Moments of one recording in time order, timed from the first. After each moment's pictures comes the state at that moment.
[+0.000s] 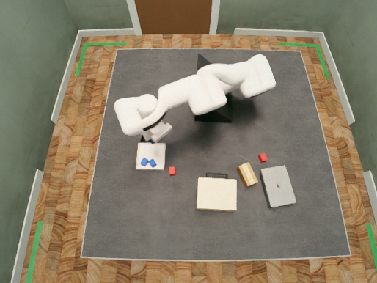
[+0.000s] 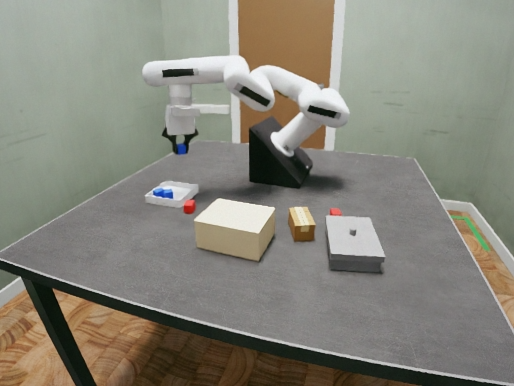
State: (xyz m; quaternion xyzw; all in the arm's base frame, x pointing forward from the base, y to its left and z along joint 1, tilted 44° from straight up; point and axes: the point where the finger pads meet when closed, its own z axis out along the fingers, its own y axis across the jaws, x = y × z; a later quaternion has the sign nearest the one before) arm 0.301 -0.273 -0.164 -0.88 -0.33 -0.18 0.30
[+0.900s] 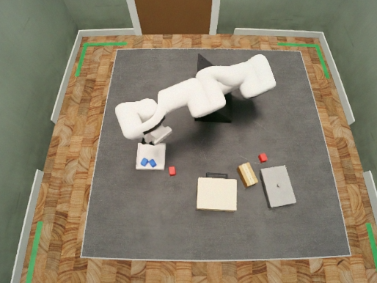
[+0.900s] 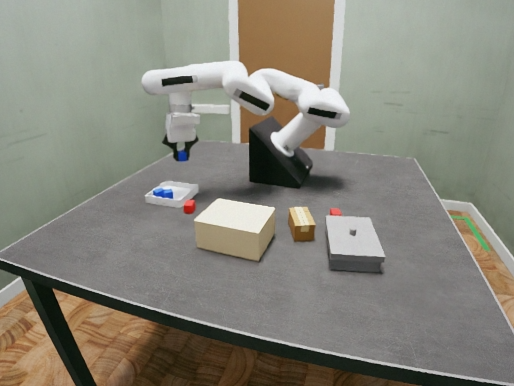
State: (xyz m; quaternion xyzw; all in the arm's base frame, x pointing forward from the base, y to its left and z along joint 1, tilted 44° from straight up) arm 0.303 -0.256 -0.182 -0.88 -0.33 -0.18 0.31
